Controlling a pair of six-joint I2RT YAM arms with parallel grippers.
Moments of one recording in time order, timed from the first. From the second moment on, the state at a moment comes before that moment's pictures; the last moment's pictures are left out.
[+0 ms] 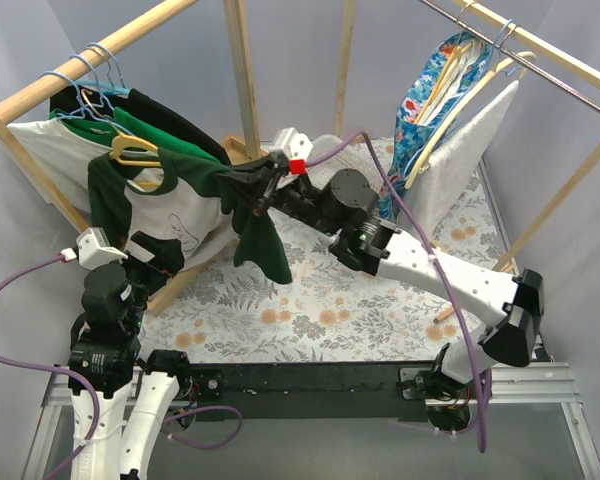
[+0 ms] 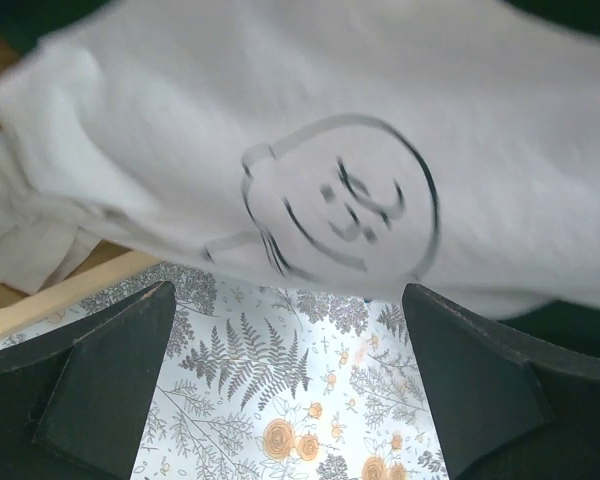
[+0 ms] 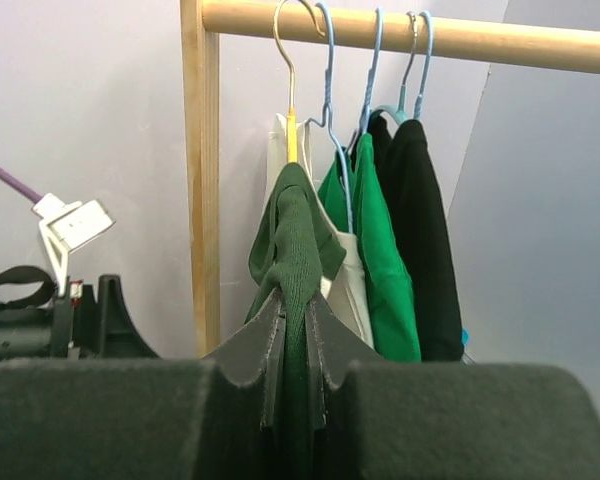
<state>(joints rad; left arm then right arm) -0.09 0.40 0.91 -0.77 -0.19 -0.69 1.09 1.56 1.54 0.43 -0.14 -0.01</state>
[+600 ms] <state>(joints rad) -0.12 0.41 0.97 -0.67 0.08 -0.52 1.09 0.99 1.02 0.16 -0.01 -0.13</state>
